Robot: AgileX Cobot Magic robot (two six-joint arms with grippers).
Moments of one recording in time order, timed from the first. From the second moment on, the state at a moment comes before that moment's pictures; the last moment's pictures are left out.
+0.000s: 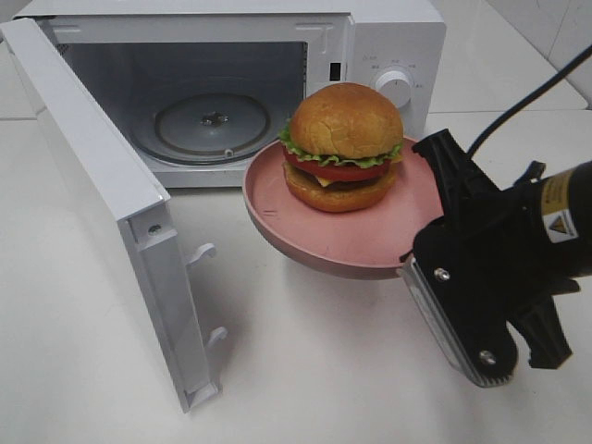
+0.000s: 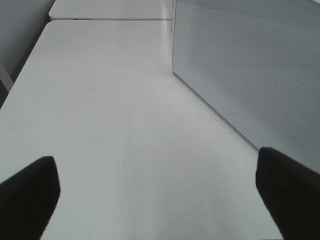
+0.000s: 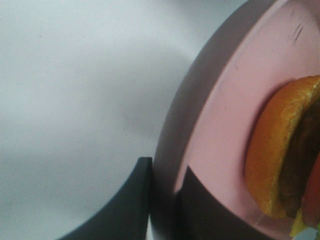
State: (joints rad) left arm 0.05 0.00 -0.52 -0.08 1.07 0.05; right arm 0.68 1.22 -0.58 -0.13 0.26 -1.29
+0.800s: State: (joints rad) left arm 0.05 0.00 -0.52 -0.08 1.07 0.05; right arm 0.68 0.77 -0.44 -0.26 0.56 -1.09
